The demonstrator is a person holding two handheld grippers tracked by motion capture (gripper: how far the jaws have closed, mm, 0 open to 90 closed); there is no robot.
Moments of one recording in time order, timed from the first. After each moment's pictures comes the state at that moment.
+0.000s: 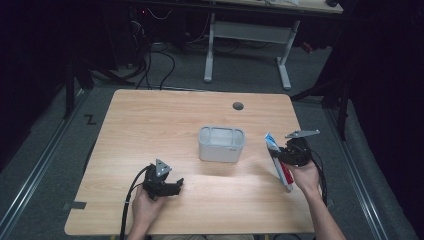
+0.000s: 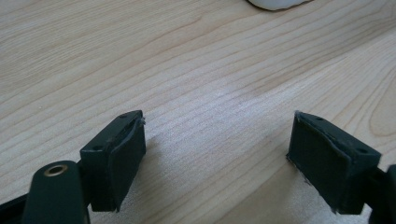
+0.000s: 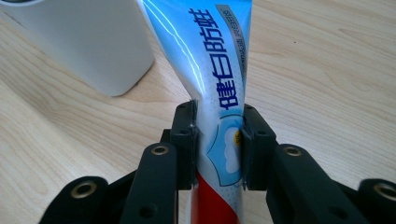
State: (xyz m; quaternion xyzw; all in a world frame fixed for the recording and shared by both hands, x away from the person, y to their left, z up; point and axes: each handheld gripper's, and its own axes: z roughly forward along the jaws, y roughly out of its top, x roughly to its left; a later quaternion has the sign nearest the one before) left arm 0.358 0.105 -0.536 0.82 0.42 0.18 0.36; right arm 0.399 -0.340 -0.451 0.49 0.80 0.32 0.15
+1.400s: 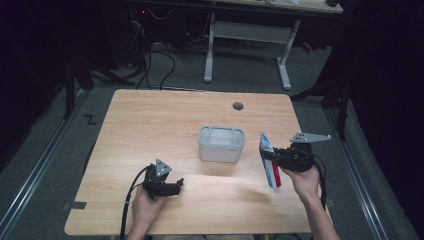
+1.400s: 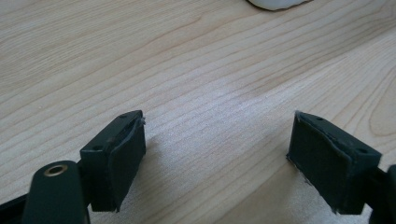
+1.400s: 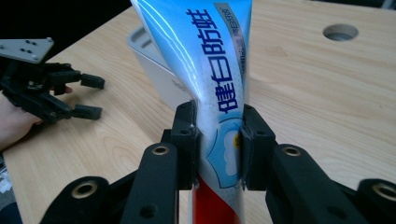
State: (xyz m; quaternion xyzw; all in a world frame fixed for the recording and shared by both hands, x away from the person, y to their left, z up) left arm 0.358 0.105 -0.536 0.82 0.42 0.18 0.36; right arm 0.360 -0.317 -0.413 0.42 0.78 0.46 0.11
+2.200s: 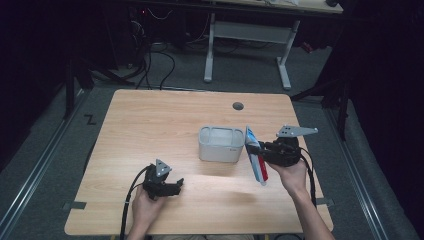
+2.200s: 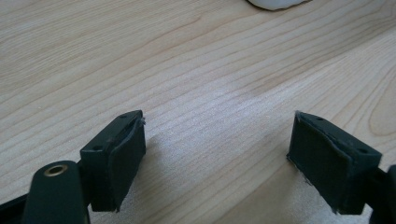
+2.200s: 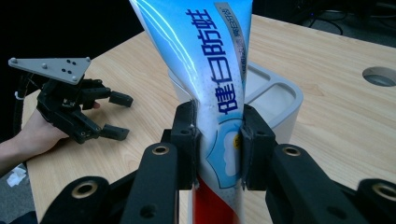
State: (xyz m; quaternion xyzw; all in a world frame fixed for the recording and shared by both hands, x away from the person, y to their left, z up) left arm 0.358 0.105 -0.536 0.82 0.42 0.17 0.36; right arm 0.370 -0.277 -0.392 0.37 0.79 0.48 0.11
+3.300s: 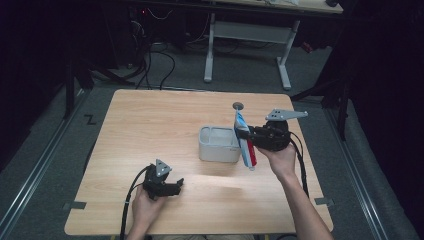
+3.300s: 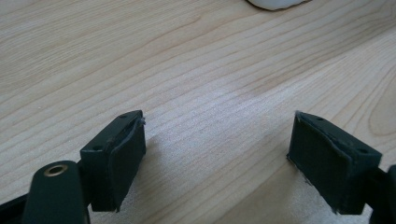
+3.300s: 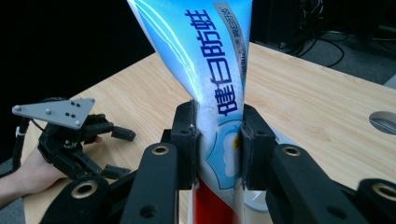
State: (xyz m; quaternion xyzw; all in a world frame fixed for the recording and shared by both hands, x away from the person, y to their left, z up) left arm 0.358 0.105 -0.536 0.82 0.42 0.17 0.36; right arm 0.398 -0.248 -0.364 0.35 0.78 0.50 0.12
